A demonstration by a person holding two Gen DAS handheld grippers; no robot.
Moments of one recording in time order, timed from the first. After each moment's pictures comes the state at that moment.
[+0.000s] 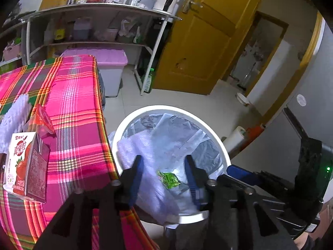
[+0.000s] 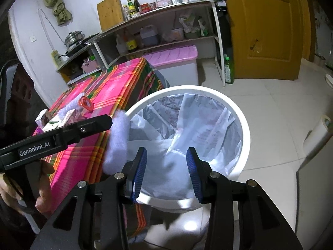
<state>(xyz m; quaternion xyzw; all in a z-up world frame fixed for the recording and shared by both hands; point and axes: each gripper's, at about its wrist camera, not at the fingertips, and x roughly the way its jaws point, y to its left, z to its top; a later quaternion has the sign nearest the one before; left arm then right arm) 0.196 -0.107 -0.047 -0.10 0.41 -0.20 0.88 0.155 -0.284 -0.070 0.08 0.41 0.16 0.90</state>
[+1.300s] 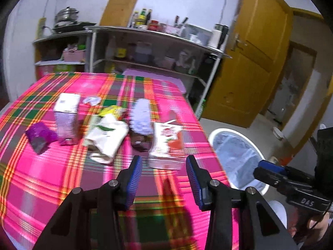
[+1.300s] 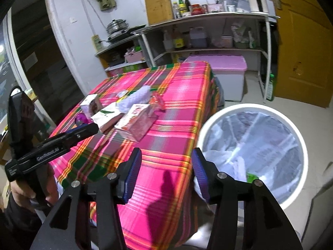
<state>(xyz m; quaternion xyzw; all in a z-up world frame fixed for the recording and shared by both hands) 0.100 0.052 -0.024 -0.13 0.33 -0.03 0.93 0.133 -0.170 -0.039 0.03 0.38 0.29 0.88</state>
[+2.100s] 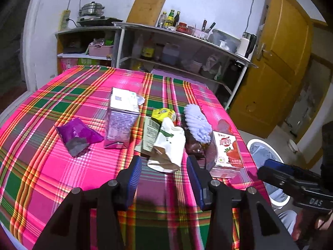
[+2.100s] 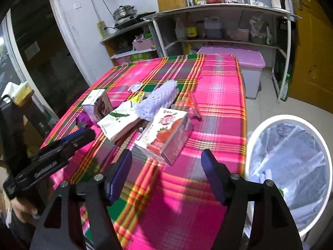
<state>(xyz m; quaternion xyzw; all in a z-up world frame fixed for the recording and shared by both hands) 0.104 0.124 -0.042 -0.15 0.33 0.04 0.93 0.170 -0.077 -0.049 0.01 0.42 0.30 0.86</state>
